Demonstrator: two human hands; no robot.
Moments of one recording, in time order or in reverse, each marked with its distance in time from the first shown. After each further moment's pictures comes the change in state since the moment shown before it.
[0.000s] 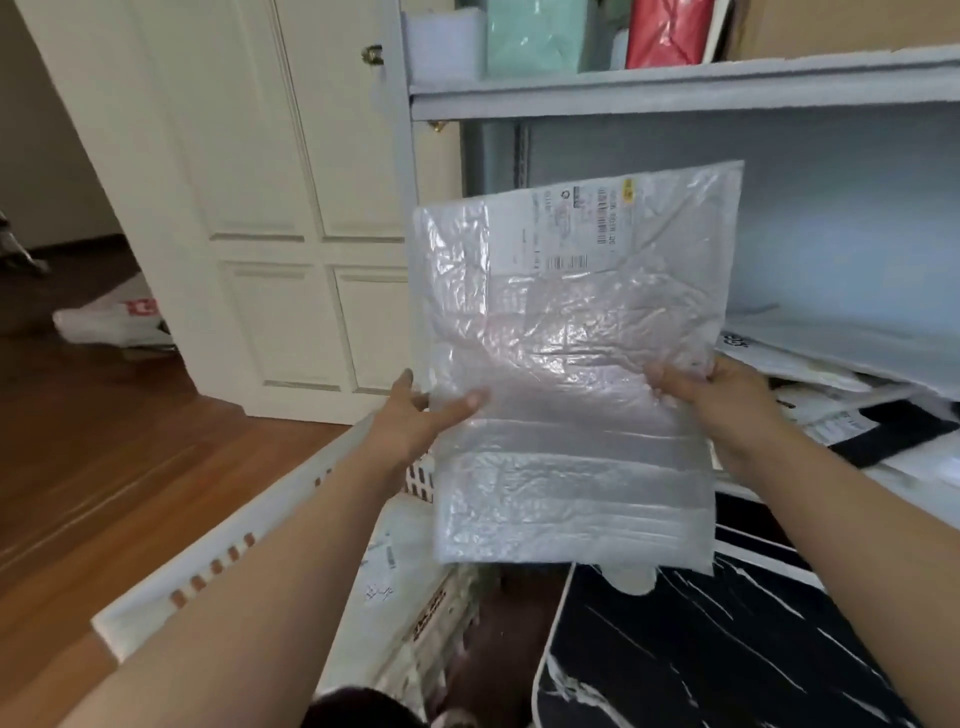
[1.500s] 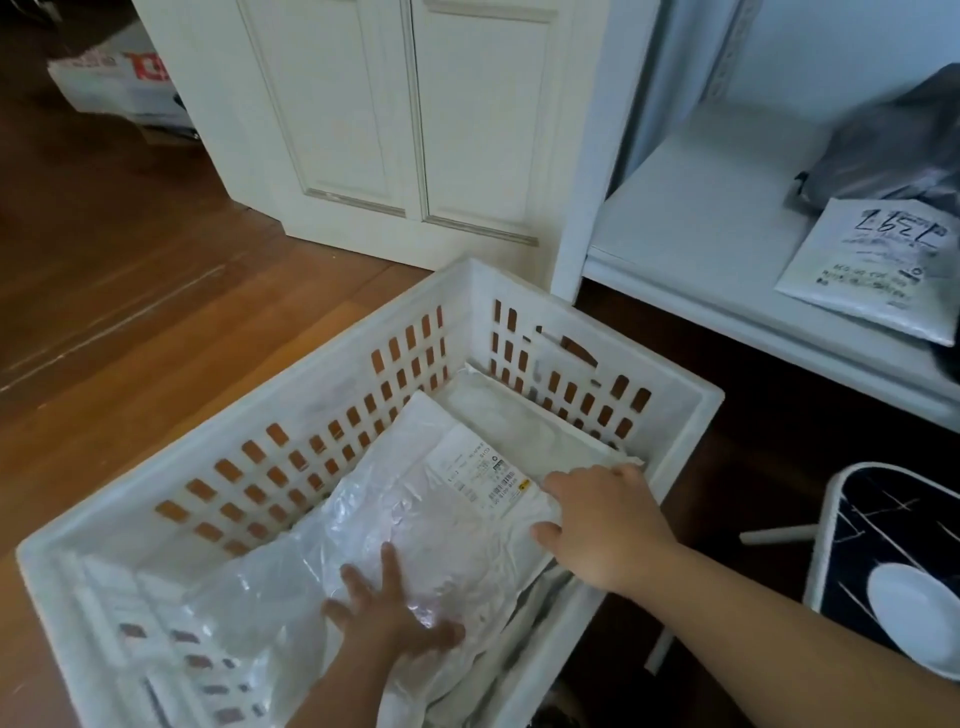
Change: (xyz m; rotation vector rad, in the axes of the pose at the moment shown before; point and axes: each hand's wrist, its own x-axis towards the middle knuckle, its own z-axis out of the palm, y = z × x) left_hand 0.058 -0.415 -0.094 0.882 -0.183 -0.952; right_hand 0.020 0.246 0.279 -1.415 -0.931 -0.085
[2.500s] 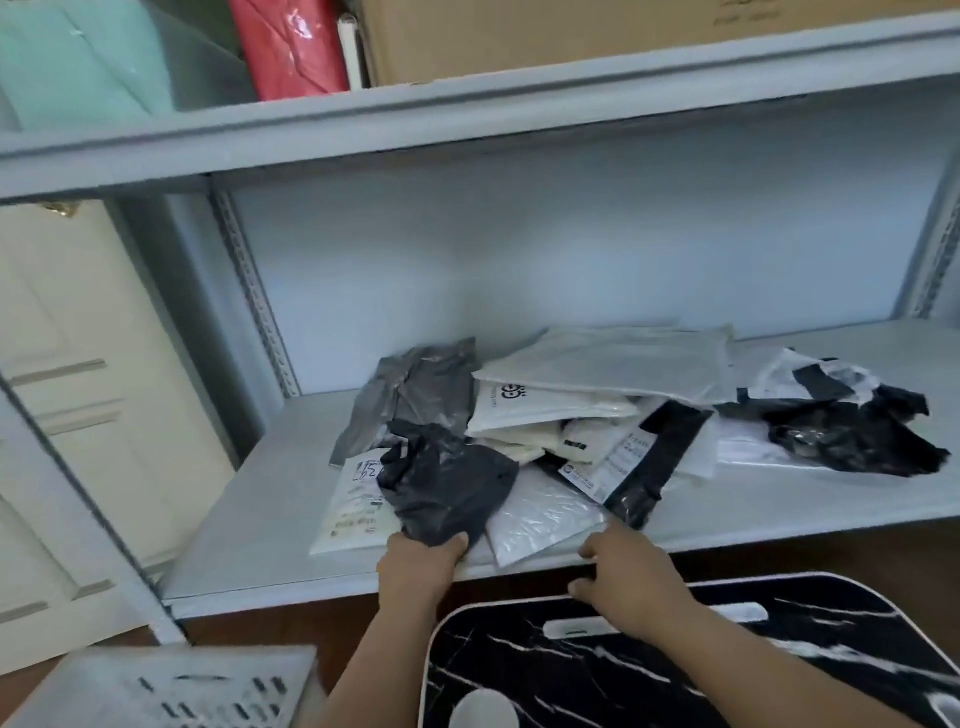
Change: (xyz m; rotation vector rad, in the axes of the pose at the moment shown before) left_hand -0.335 0.405 -0.016 -0.459 0.207 0.774; right_hand -0.268 0.312 -0.059 0.417 0.494 0.687
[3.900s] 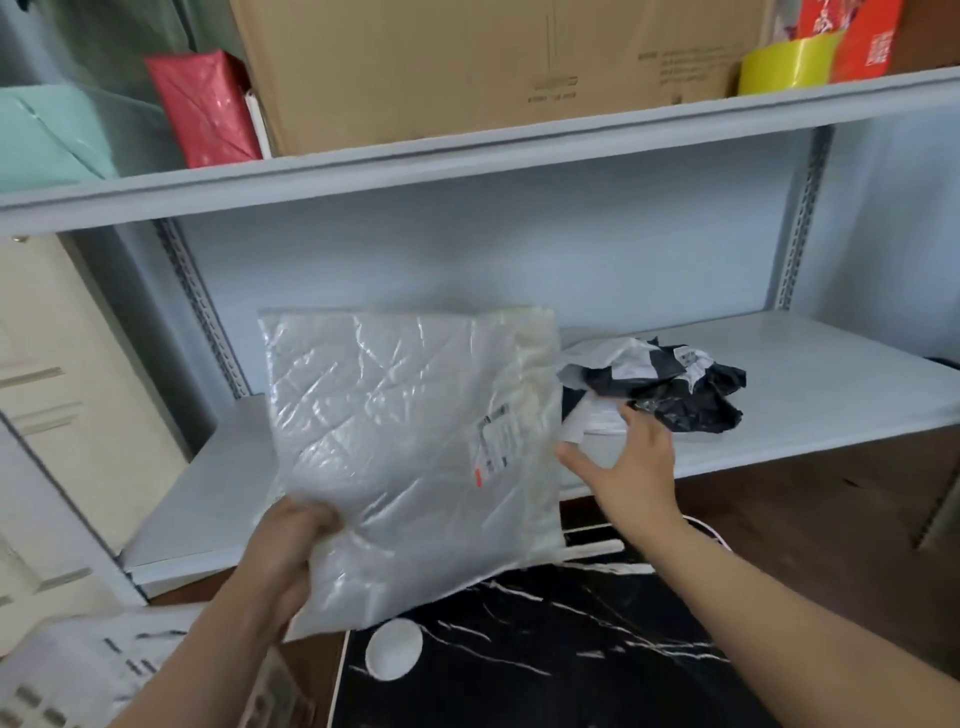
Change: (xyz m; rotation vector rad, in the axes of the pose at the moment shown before) left_hand -0.144 0.028 -0.051 -0.617 -0.157 0.162; right_hand -0.107 0.085 -0.100 0.641 0.528 0.179
